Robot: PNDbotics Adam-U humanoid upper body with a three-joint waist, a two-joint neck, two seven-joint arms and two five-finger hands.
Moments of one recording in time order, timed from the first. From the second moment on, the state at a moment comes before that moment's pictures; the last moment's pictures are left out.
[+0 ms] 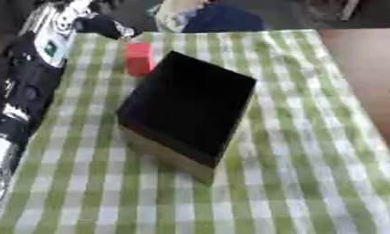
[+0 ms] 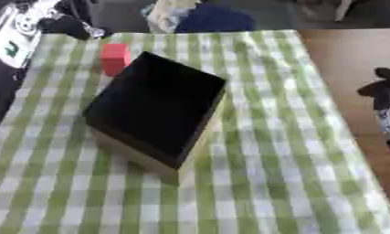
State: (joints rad) left arm -1.09 0.52 -0.01 -0.86 -0.79 -0.19 -0.25; right arm -0.25 -0.30 -0.09 -1.83 0.02 -0.19 0.16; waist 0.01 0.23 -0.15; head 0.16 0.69
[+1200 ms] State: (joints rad) left arm -1.09 0.50 -0.01 -0.80 -0.95 -0.23 -0.47; right arm -0.25 -0.30 -0.09 -1.83 0.02 -0.18 0.17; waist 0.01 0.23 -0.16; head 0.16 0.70
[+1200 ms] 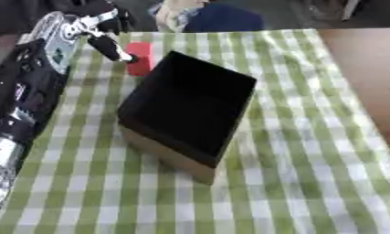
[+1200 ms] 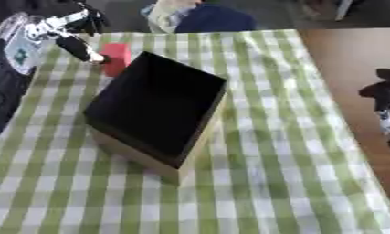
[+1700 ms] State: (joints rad) left arm -1.08 0.50 -0.01 -0.80 -0.99 -0.22 -0.47; right arm -0.25 -0.30 -0.09 -1.83 0.02 -0.18 0.17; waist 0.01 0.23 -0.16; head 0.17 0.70
